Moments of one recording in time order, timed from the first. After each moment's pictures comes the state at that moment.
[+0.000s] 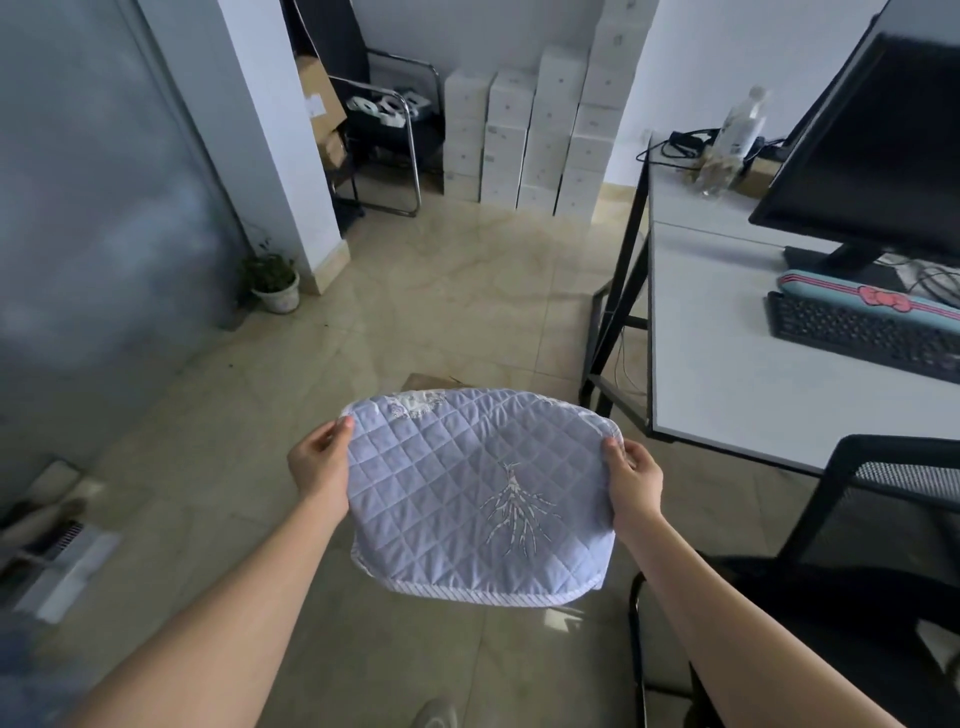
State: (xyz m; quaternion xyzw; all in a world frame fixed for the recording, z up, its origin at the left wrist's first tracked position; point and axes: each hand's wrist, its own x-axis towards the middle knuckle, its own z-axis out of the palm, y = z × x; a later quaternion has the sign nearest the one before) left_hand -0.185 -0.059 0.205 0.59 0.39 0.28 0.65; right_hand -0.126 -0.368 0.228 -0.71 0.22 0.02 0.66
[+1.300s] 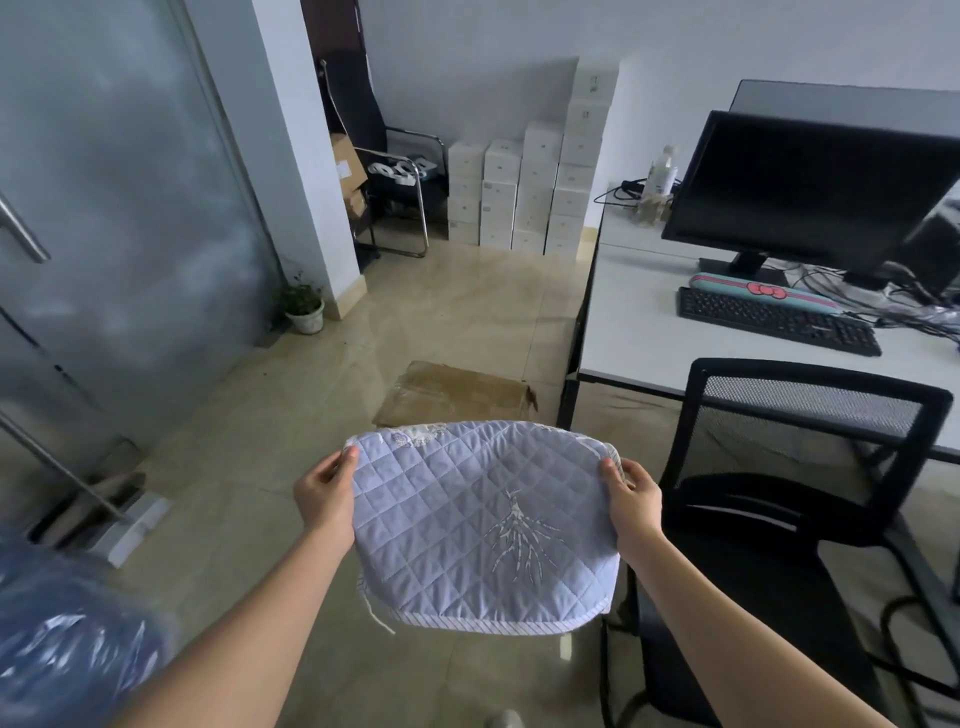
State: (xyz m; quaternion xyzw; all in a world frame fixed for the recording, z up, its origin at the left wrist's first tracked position) left_hand -0.433 -0.198 0.283 0.57 0.37 0.32 0.66; right_hand -0.359 -0.504 0.294 -0.71 0.17 0.03 0.68
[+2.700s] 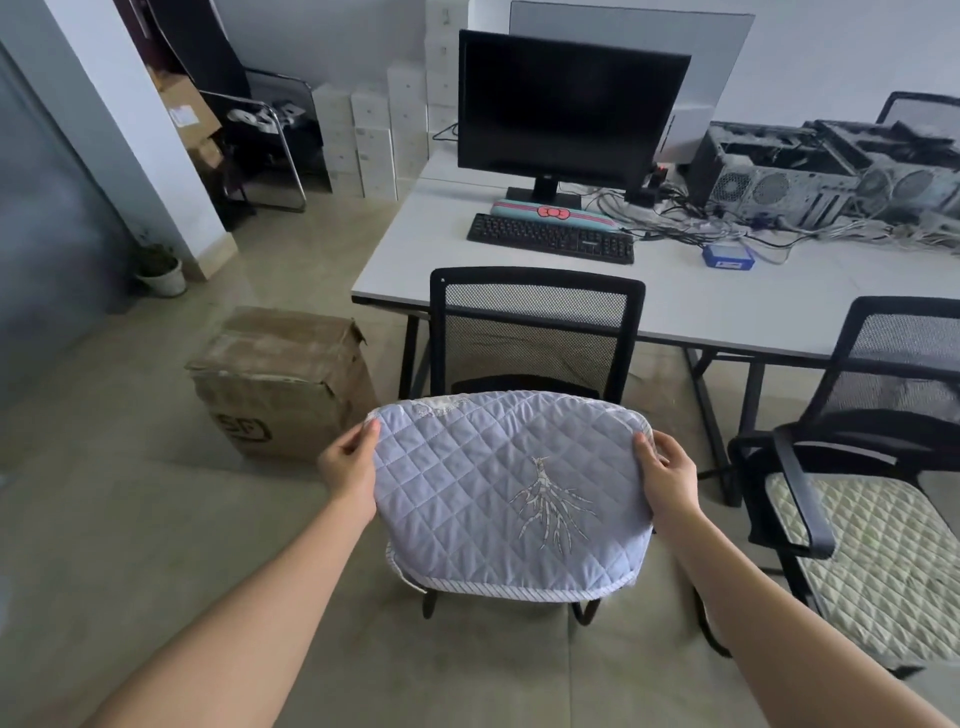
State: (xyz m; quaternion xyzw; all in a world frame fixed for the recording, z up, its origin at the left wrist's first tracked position) left_hand -0.435 -0.667 0.263 0.56 0.35 0.21 0.72; right_hand -0.411 -0.993 0.297 -0.74 0.21 -0.03 0.63
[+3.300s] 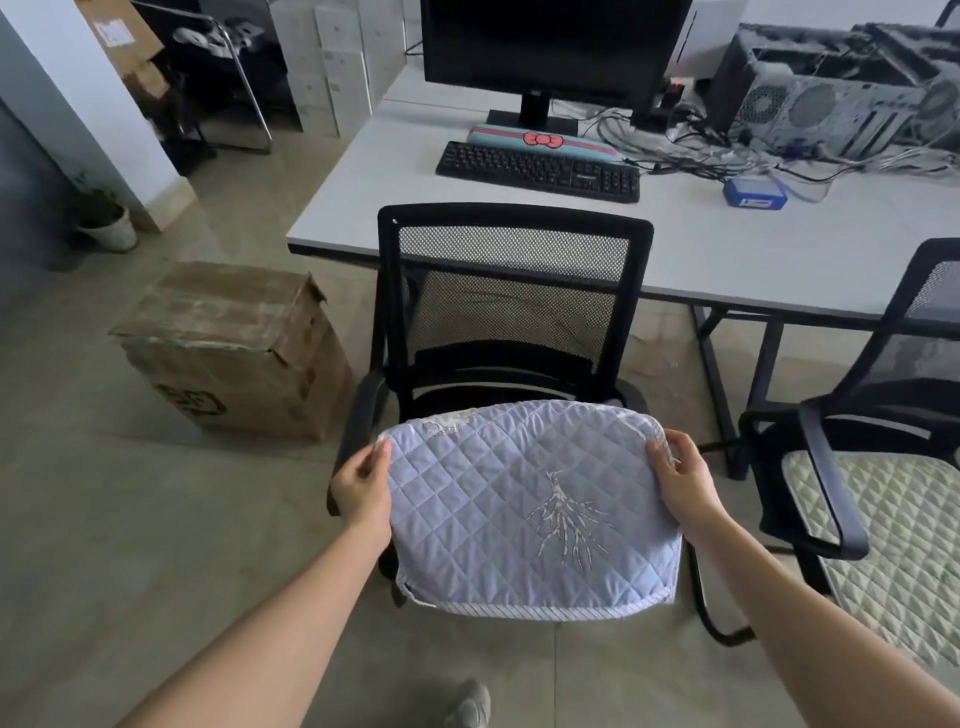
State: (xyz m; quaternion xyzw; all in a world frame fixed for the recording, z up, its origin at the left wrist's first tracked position) left_hand -0.387 -0.740 0.142 0.59 0.39 0.16 0.69; right_hand -0.341 -1.064 0.191 -0.80 0.18 0.07 0.57
